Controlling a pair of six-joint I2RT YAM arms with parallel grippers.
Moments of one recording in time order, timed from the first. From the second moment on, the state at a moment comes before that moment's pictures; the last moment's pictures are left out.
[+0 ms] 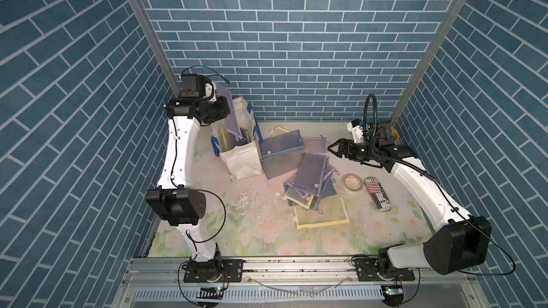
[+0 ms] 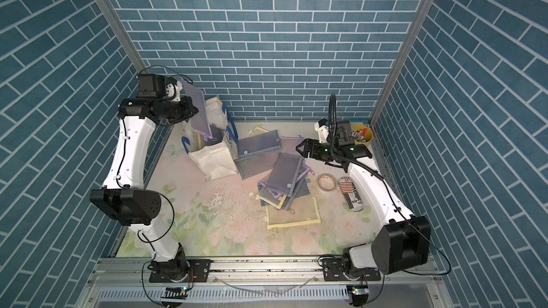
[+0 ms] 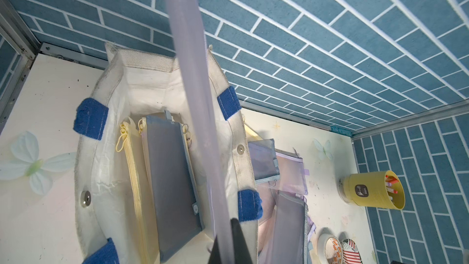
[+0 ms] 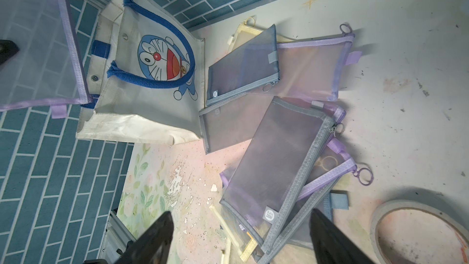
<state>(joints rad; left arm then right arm) 0.02 1.84 2.18 -1.07 0.33 -0.34 0.29 1.38 1.27 -0.63 -0.49 0.38</state>
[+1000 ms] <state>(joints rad) -0.03 1.97 1.98 -0.88 0.17 -0.36 0.29 1.47 1.36 -0.74 -0.54 0.34</state>
